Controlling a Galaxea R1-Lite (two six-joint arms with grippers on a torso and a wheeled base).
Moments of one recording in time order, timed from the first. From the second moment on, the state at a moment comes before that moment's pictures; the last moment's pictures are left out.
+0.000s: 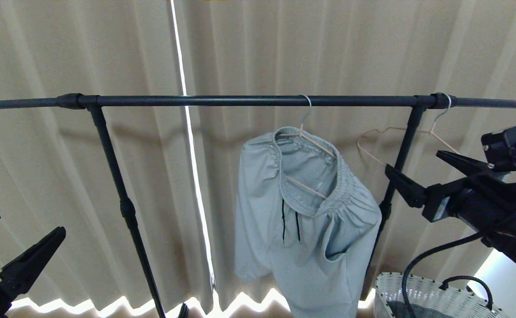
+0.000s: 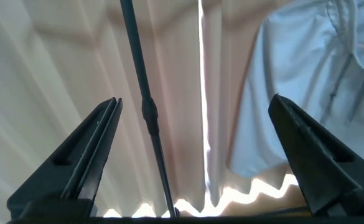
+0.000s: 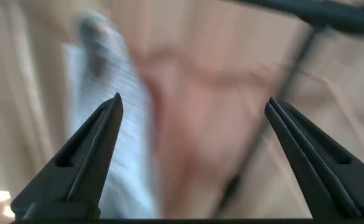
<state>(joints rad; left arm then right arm) 0.00 0.83 -0.19 -0.61 -0.11 0.12 0.40 1.41 -0.39 -1.03 -0.22 -0.13</state>
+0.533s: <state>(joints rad) 0.00 0.85 -0.20 -0.61 -0.11 0.13 0.24 1.22 -0.20 -0.75 -0.22 -0.16</state>
